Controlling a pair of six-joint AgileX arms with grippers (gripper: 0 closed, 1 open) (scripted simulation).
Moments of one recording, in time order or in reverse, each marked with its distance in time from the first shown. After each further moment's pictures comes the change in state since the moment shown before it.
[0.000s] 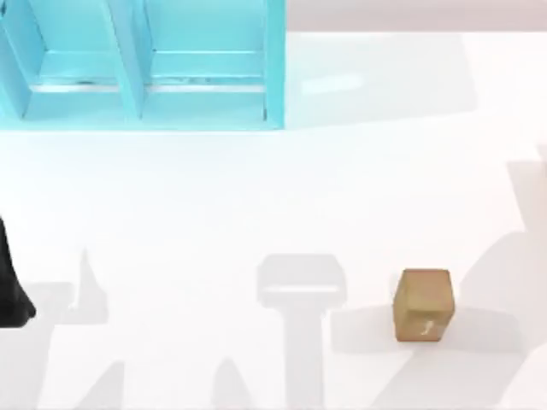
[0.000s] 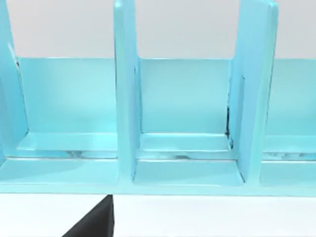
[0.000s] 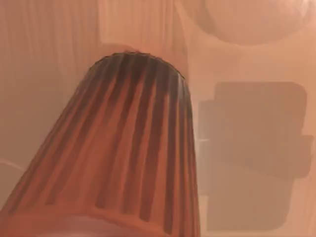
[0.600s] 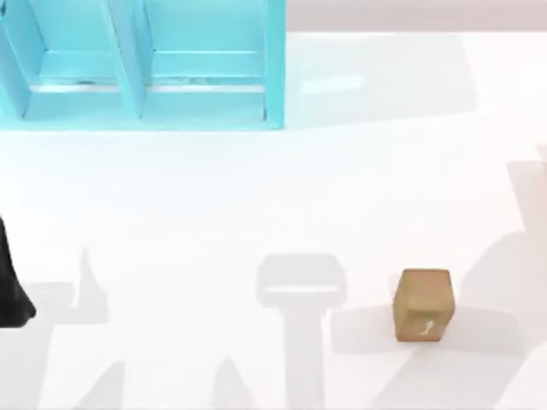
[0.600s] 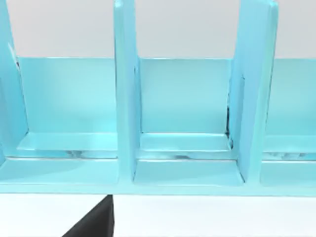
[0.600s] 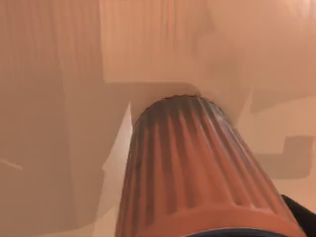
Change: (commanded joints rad) left arm 0.000 0.000 0.000 0.000 0.000 0.000; right arm 0.000 0.000 0.000 0.000 0.000 0.000
